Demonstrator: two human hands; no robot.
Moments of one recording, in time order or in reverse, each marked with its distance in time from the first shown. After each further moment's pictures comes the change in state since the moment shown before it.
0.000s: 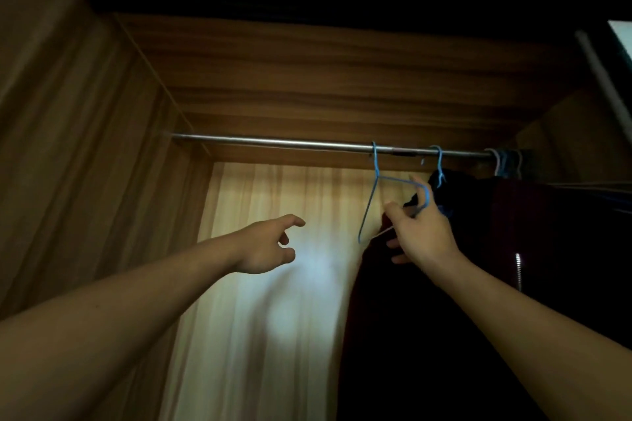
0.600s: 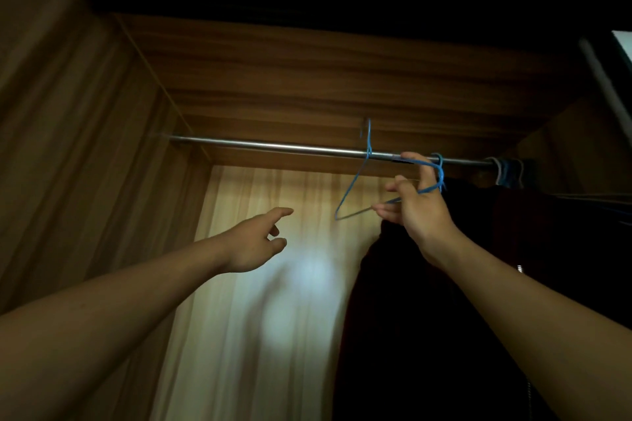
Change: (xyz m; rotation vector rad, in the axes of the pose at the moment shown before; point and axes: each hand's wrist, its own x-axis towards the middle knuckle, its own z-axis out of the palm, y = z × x) left_hand 0.004 -0.007 -0.006 -0.057 0.124 0.017; right_hand 0.033 -0.027 0.005 0.299 -0.059 -0.110
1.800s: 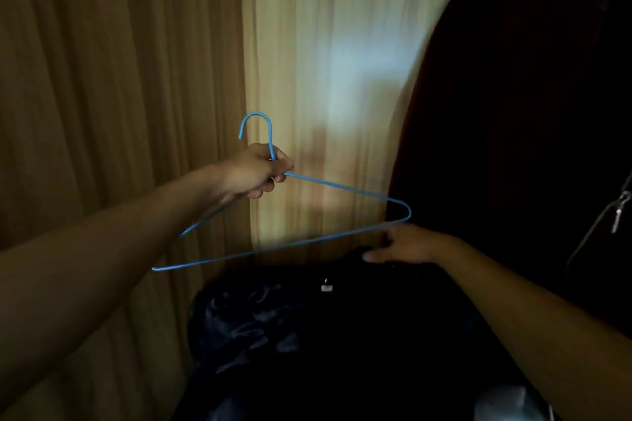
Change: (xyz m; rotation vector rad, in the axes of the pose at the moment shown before) left_hand -0.211 -0.118 0.166 -0.558 -0.174 -0.639; right_hand -0.335 0.267 0.013 -0.467 -1.207 0.740
